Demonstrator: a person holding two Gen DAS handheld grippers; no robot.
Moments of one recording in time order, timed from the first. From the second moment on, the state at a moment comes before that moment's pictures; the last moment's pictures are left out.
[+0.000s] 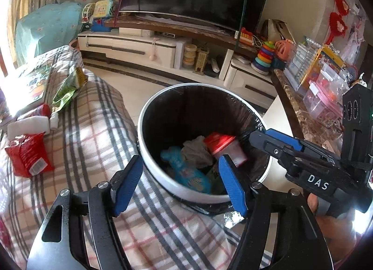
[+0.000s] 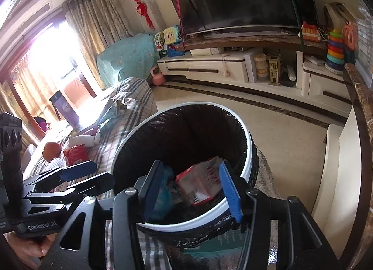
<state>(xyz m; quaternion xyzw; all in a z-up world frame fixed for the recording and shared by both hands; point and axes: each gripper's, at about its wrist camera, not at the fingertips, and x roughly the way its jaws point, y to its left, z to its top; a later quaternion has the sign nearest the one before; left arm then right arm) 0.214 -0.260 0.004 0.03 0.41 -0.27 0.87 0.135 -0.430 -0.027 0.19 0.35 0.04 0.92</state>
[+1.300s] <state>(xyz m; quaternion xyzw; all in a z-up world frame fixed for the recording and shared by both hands) 0.142 -0.027 -0.032 -0.10 0.43 -0.09 0.89 0.119 -0.255 -0.024 0.13 0.35 0.19 0.91</state>
